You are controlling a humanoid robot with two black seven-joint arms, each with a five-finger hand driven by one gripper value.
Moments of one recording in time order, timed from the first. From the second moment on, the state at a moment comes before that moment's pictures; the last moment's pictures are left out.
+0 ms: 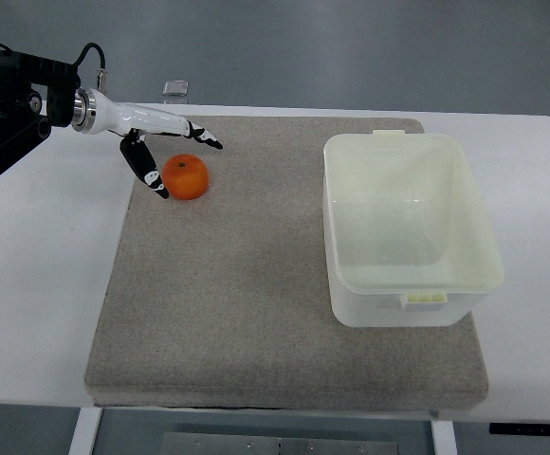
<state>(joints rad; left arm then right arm) -1.26 0.45 -0.10 -0.61 1.53 -0.44 -0.61 0.03 0.00 -0.05 0.16 0.04 -0.07 0.15</state>
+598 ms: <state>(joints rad) -1.26 0.43 0.05 -0.60 1.58 -0.26 -0.61 0.03 0.00 -0.05 0.16 0.04 -0.07 0.15</state>
